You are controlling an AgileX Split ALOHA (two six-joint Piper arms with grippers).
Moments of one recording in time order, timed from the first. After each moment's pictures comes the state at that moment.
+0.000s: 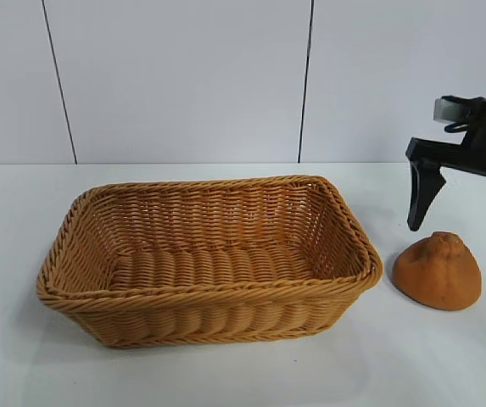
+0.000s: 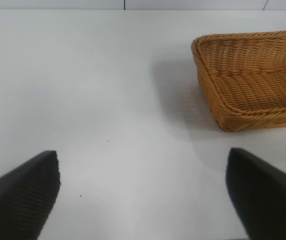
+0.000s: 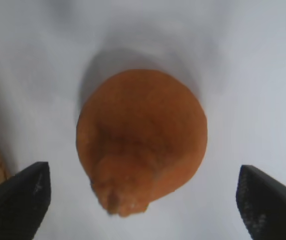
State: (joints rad) left arm -0.04 0.00 -0.50 -0.05 1.07 0.00; right arm 0.04 2.06 -1.36 0.19 0.97 0.00
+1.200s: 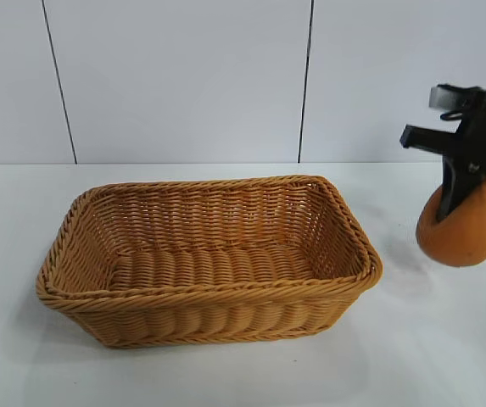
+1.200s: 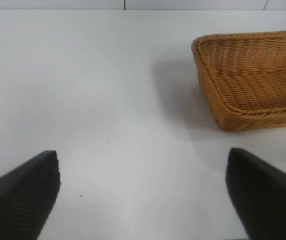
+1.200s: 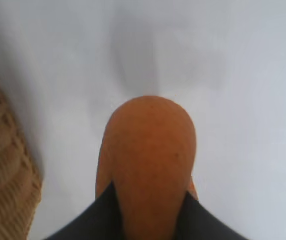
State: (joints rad) left arm -0.04 0.00 -0.50 -0.05 1.07 0.00; right arm 0.05 1.89 -1.36 0.22 1.02 -0.02
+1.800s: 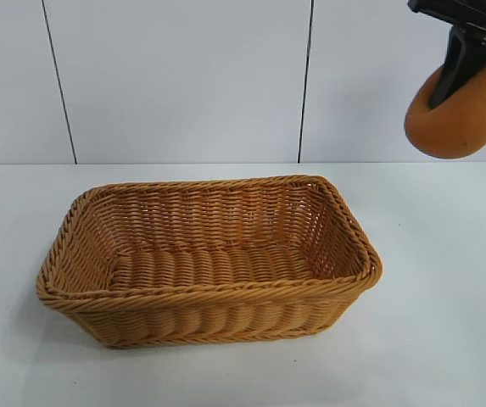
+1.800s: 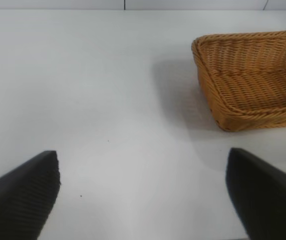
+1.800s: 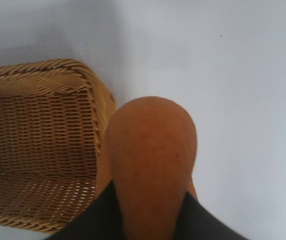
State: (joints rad) left arm -0.04 0.00 -0.50 -0.05 1.07 0.00; right arm 0.16 1.76 -1.50 0.27 1.12 -0.04
